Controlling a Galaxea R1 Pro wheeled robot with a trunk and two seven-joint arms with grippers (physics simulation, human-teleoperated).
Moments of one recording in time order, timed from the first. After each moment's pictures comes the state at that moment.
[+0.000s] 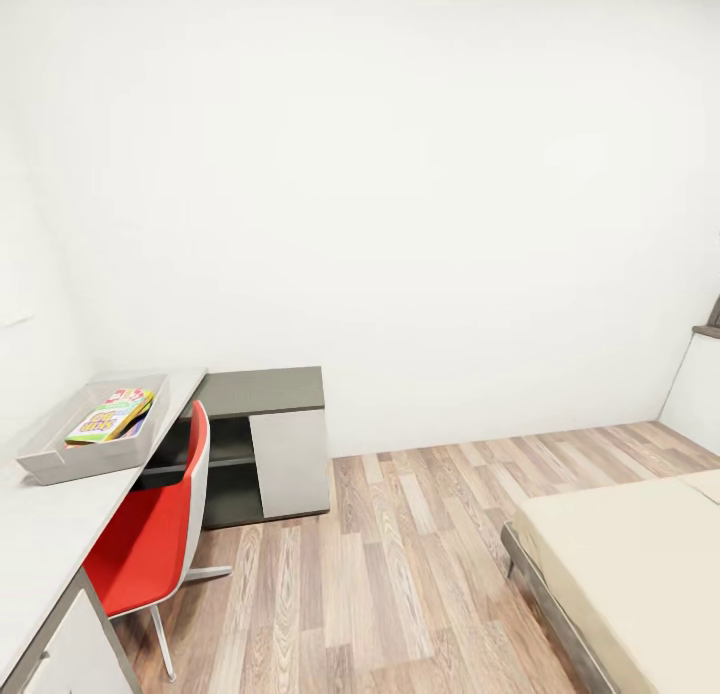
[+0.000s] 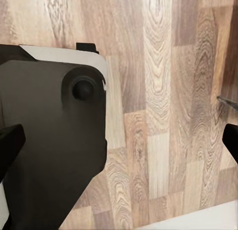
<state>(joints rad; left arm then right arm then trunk) -0.31 0.46 -2.11 -0.70 2.28 -0.04 0.24 -0.22 0.03 1.46 -0.09 -1.41 0.20 -0.31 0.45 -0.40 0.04</state>
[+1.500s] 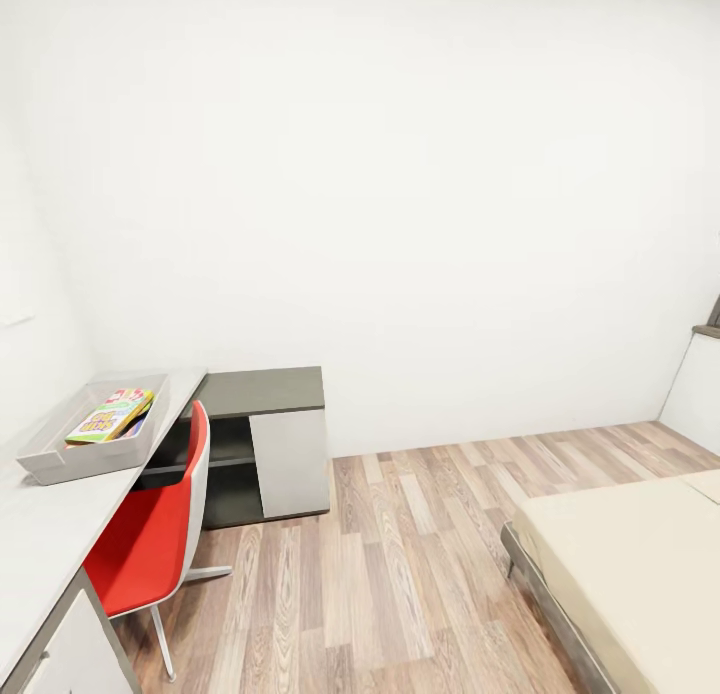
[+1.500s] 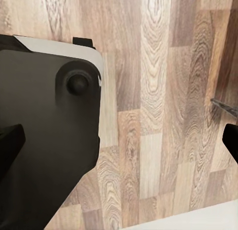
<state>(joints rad) -0.12 0.25 -1.13 -0.07 2.28 -0.04 0.24 -0.20 0.03 1.47 -0.08 -1.36 0.20 -0.31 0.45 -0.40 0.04</state>
